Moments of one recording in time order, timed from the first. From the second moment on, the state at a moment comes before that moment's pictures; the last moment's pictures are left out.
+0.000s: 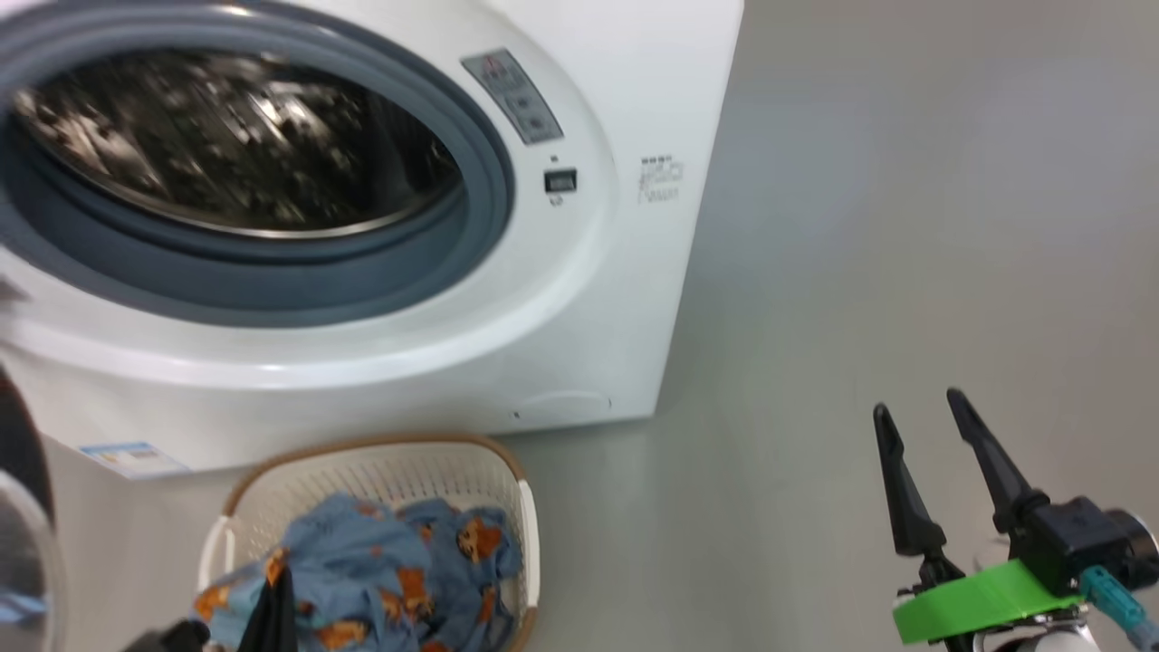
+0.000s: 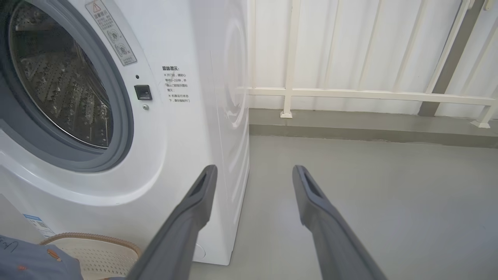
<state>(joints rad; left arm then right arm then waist) -0.11 0.11 -0.18 0.54 -0.62 -0.05 -0.25 -0.04 -0.05 -0.05 0.00 0.06 0.13 -0.26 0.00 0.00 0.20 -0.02</state>
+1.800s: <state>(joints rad) 0.22 0.05 -0.12 0.07 -0.40 0.02 -0.25 0.18 -0.04 -0.11 0.11 0.05 0.13 -0.26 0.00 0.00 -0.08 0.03</state>
